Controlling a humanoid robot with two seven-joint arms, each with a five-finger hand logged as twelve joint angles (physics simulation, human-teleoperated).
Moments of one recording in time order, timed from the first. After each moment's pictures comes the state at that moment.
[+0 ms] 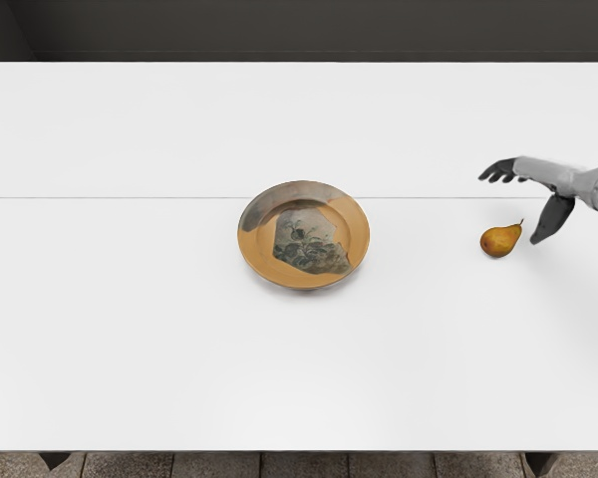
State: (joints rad) left arm -0.08 0.00 0.00 -0.08 -0.17 -0.05 0.14; right arm 0.95 -0.87 0.27 1.25 -1.32 0.14 -0.04
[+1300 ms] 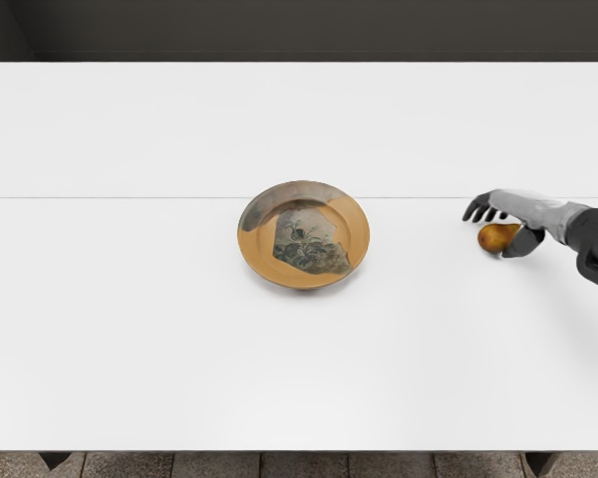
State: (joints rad) left arm -0.08 0.00 0.00 -0.08 -0.17 -0.05 0.14; right arm 0.89 -0.77 0.19 1.19 -1.36 0.01 -0.03
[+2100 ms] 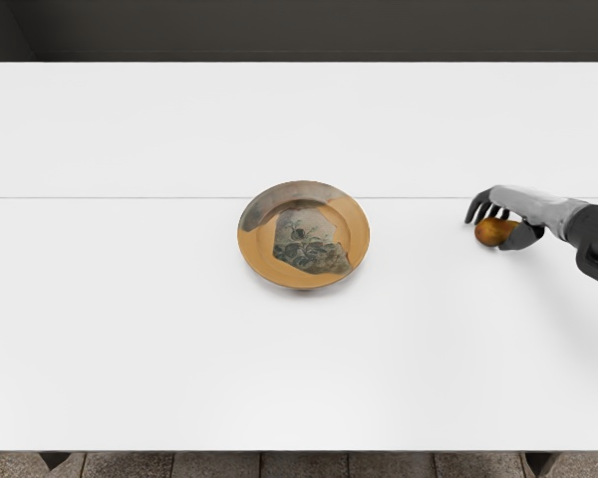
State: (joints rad) left arm -0.08 0.00 0.00 -0.08 -0.17 -0.05 0.14; right arm 0.89 -0.76 0.19 1.18 -1.34 0.01 -0.03
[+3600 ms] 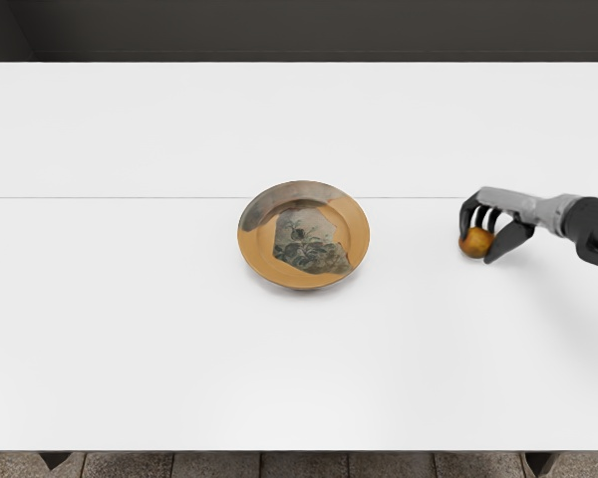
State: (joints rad) left arm -0.08 0.00 0.00 -0.08 -0.17 -0.05 0.14; right arm 0.94 -0.77 0.21 1.17 -1.17 0.19 0.03
